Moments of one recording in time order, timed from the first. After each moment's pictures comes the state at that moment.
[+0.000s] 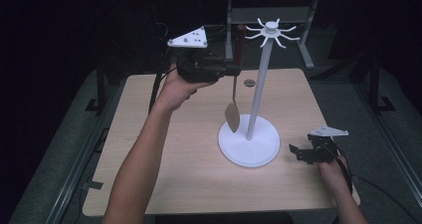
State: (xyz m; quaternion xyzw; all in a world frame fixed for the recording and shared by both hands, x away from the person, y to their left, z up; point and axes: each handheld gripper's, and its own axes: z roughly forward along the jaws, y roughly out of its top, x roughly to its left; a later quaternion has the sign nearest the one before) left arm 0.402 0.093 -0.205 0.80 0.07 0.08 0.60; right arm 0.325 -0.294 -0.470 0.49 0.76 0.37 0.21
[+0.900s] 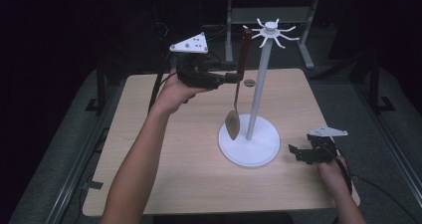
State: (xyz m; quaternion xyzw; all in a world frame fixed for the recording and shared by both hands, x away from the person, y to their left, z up) left arm 0.401 0.102 -0.219 0.81 0.09 0.08 0.58; right arm 0.323 -0.291 -0.468 0.48 0.77 0.37 0.21
